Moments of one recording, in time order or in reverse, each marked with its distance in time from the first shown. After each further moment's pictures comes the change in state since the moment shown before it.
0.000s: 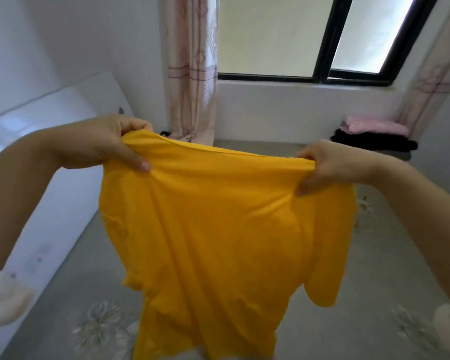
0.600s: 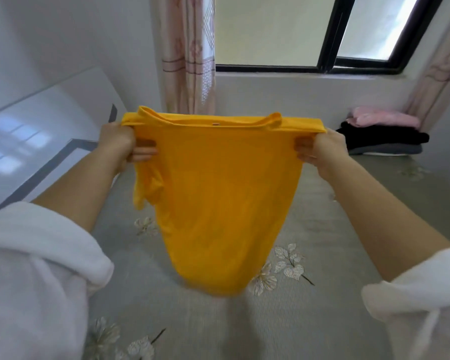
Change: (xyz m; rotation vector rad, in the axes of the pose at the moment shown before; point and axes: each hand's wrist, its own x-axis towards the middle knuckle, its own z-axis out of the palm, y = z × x) left_hand 0.139 -0.054 -0.009 -0.475 0.825 -0.376; right_hand 0.155 0.047 0.018 1.140 0.724 0.385
